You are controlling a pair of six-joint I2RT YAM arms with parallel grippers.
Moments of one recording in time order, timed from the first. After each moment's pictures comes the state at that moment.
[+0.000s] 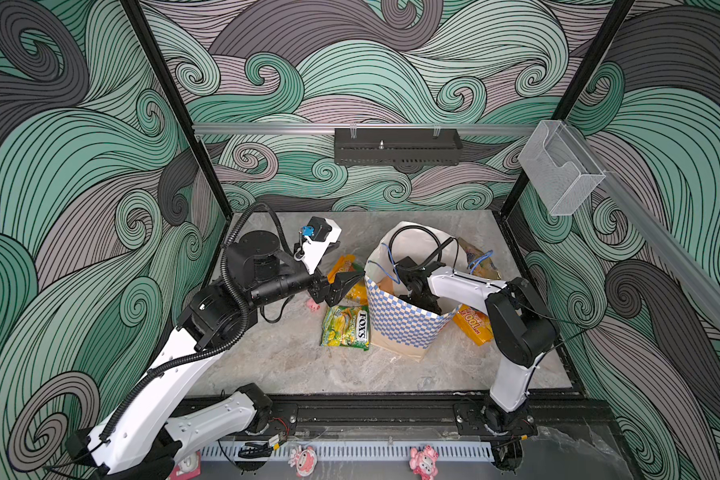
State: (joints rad) left arm -0.67 0.98 1.38 -0.64 0.30 0.04; right arm 0.58 1.87 1.19 -0.86 -0.03 0.55
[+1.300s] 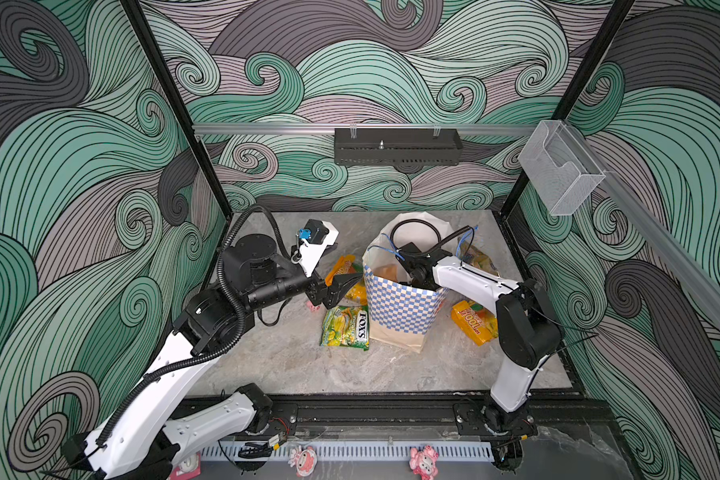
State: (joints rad) left arm -0.67 0.96 1.37 -0.65 0.29 0.04; right arm 0.55 1.81 1.32 -0.95 -0.05 0.51
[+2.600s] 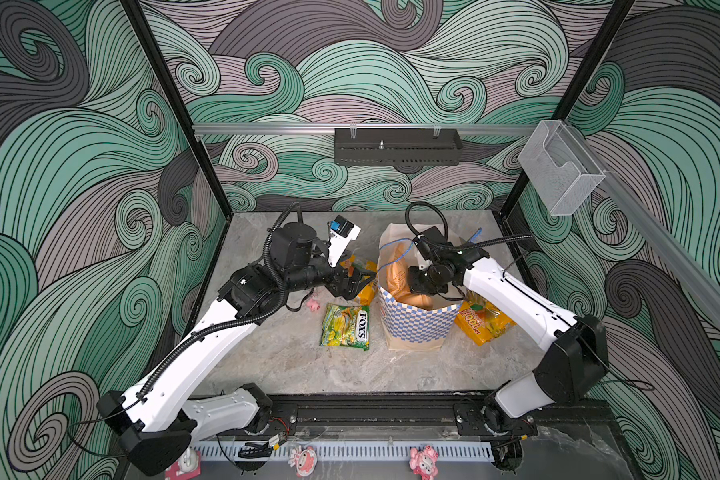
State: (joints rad) left arm -0.67 1.16 1.39 -0.68 0.32 -0.10; right arm 0.55 1.53 1.36 -1.00 -0.06 0.49
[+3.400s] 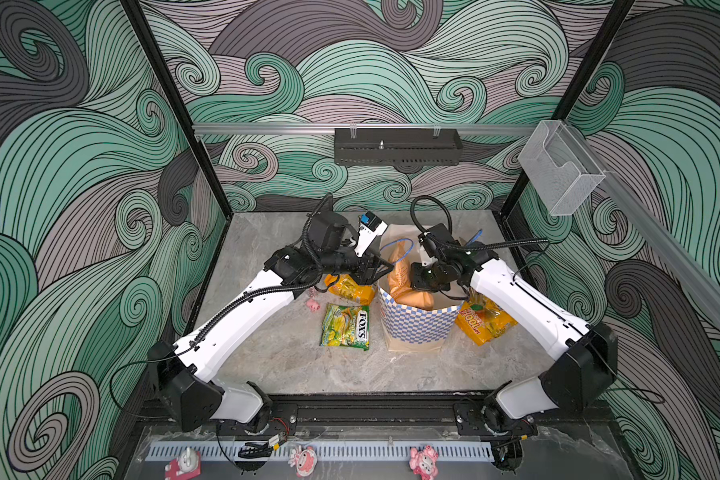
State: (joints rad) left arm -0.67 1.39 1.42 -0.57 0.43 -0.04; right arm 0.54 1.50 1.37 -0.99 -0.09 0.49
